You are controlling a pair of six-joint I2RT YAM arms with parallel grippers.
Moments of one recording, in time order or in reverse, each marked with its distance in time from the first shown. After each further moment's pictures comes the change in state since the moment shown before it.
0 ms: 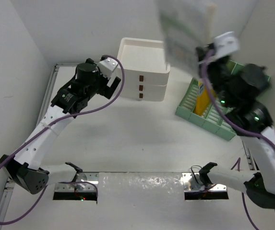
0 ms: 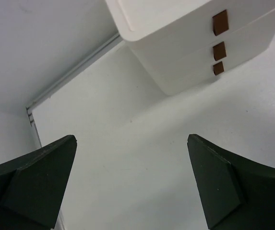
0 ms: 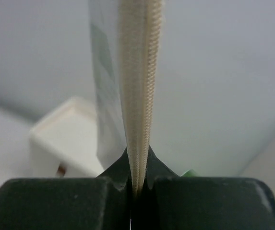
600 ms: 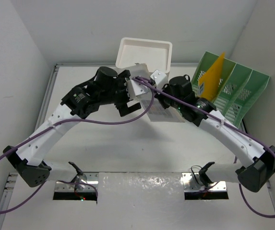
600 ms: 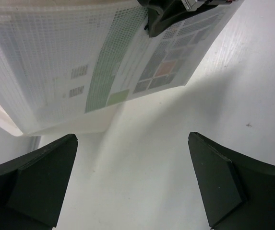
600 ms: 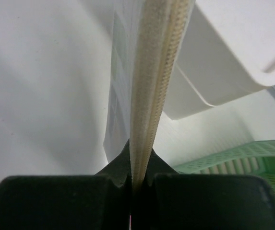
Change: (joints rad) left arm -0.194 0.073 0.165 -0.235 0.304 0.229; right arm 0.042 0.147 -0.391 -0.025 -0.200 0.076
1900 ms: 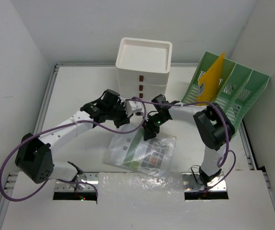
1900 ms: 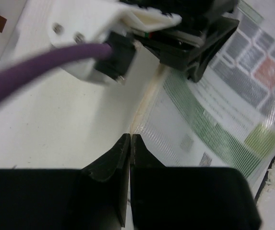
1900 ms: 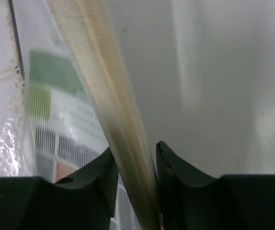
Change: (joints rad) left arm 0.093 0.047 -0.567 0.330 0.227 -0.107; right arm -0.096 0.613 -0.129 -0.034 -0.825 -0.274
